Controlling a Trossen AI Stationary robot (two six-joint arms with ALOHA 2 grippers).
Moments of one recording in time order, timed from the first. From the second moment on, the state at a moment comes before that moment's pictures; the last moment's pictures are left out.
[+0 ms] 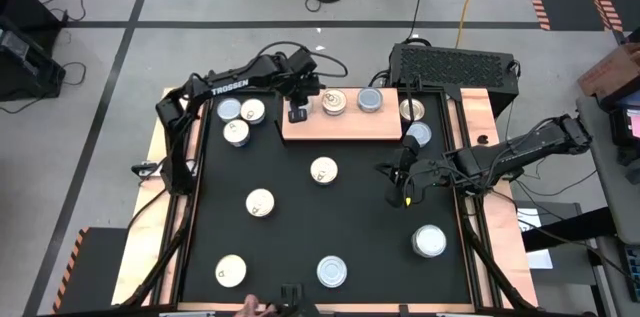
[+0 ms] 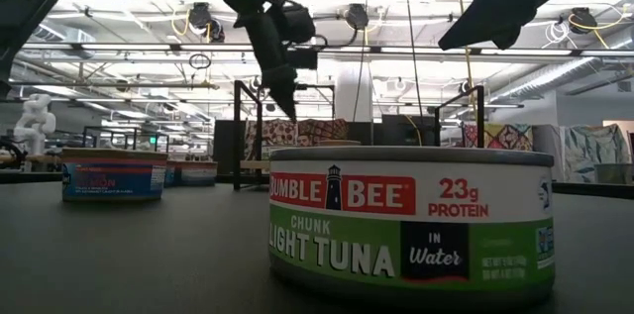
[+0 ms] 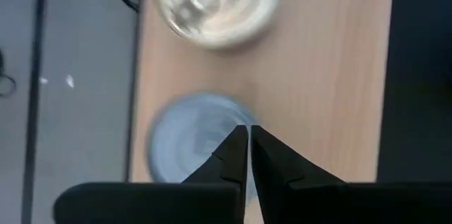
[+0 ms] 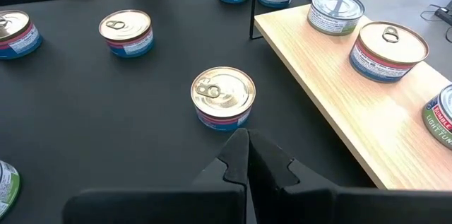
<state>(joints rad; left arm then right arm) 0.58 1.94 1.68 -0.88 0.06 0.53 0.26 1.02 0.70 -0.32 0.52 0.40</state>
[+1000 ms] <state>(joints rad) 0.51 2.07 1.68 -0.93 -0.13 0.51 0.26 1.02 0.70 -0.32 0.52 0.41</state>
